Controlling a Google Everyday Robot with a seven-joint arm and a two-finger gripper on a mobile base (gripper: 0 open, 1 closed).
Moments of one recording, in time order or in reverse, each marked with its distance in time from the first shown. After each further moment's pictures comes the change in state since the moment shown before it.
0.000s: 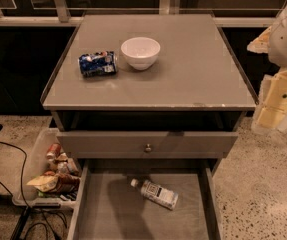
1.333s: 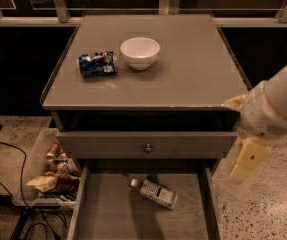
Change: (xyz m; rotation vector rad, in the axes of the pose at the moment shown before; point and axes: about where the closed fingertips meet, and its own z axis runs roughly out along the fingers) arm 0.013 0.053 0.113 -0.110 -0.117 -0.001
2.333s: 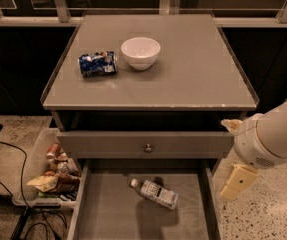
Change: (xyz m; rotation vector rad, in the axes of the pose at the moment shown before) arm 0.022 0.019 0.053 0.085 -0.036 0.049
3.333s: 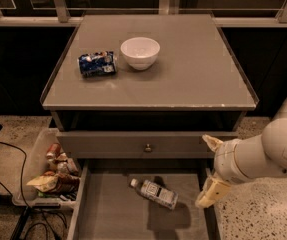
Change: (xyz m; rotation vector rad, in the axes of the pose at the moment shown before) arm 0.005 0.005 0.093 0.020 -0.145 -0.030
